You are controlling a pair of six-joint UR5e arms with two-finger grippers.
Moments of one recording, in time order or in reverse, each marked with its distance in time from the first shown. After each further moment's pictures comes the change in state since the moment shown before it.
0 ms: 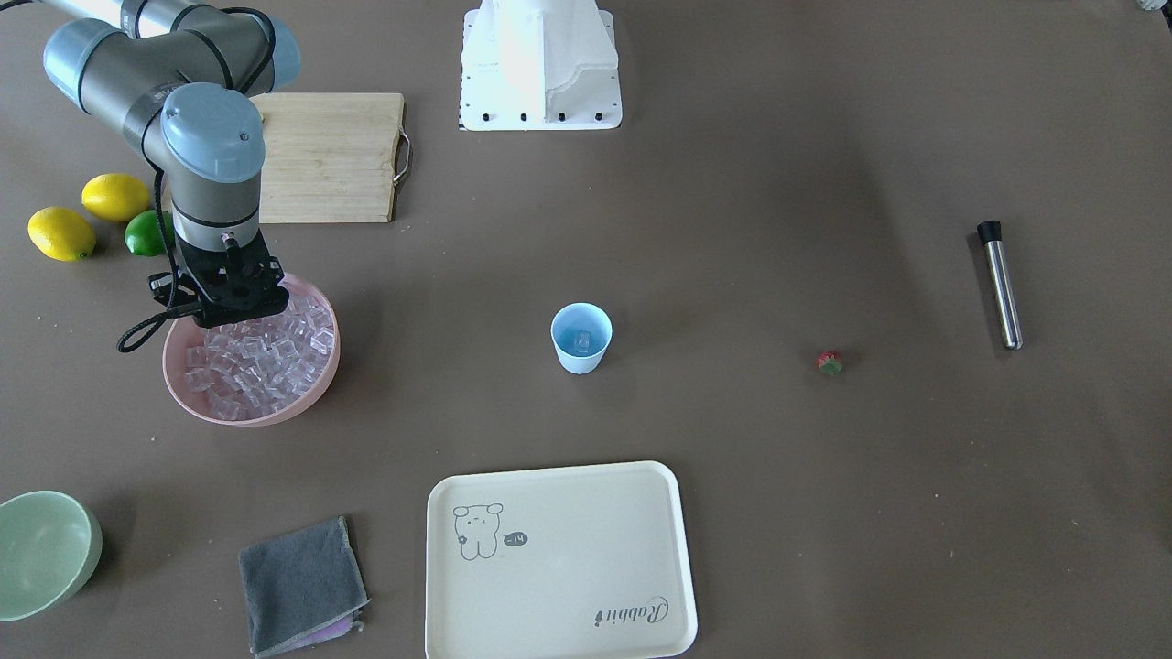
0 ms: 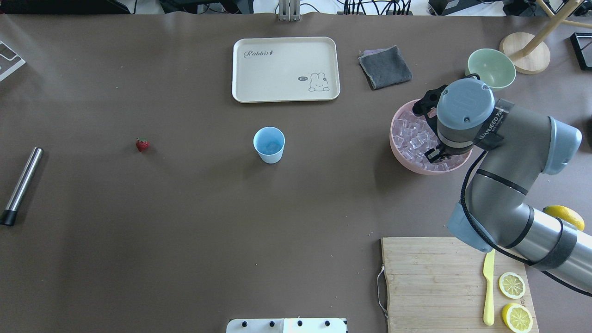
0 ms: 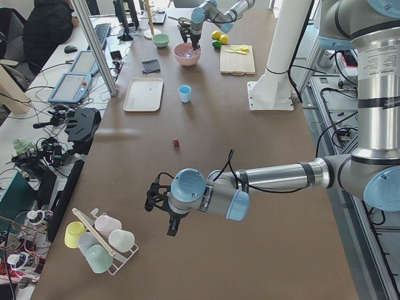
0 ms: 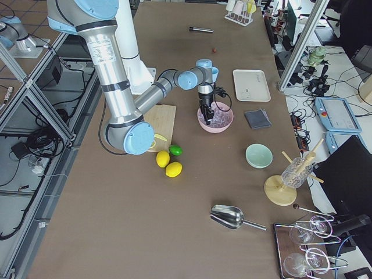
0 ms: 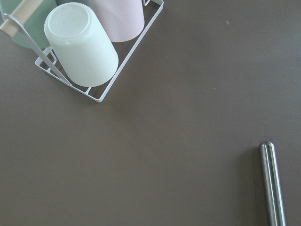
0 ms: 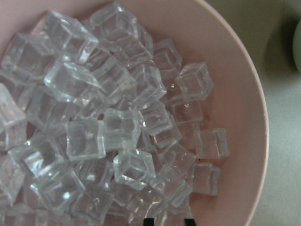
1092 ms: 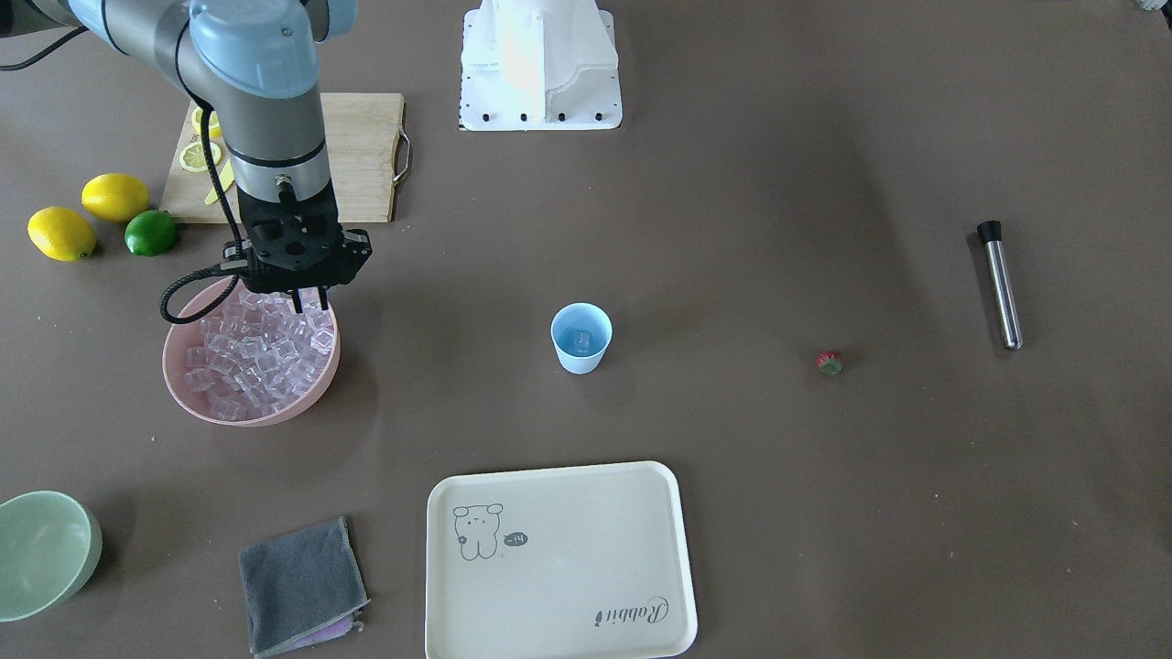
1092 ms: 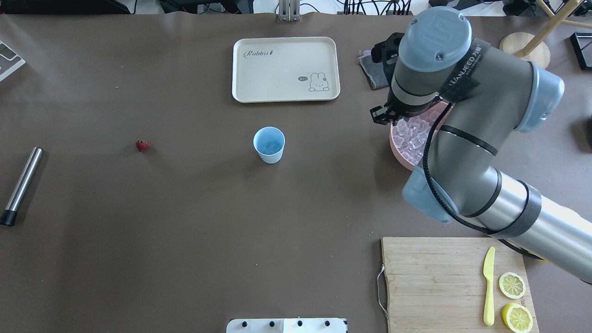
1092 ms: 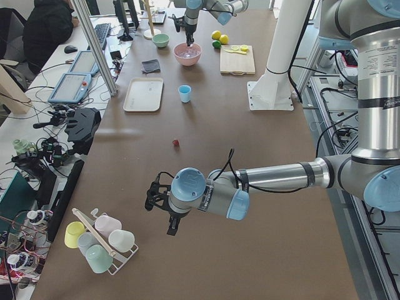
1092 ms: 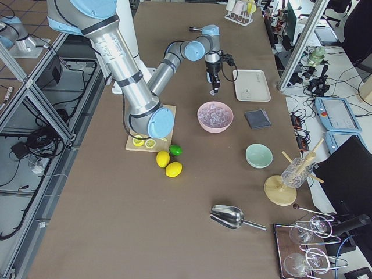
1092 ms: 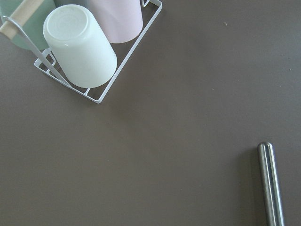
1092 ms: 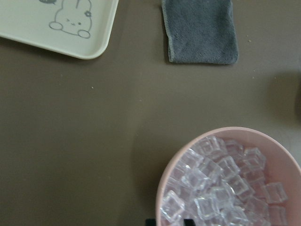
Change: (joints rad) left arm 0.000 0.000 -0.005 0.000 0.001 -0.001; right arm 0.023 0.305 -0.019 -0.034 0.111 0.284
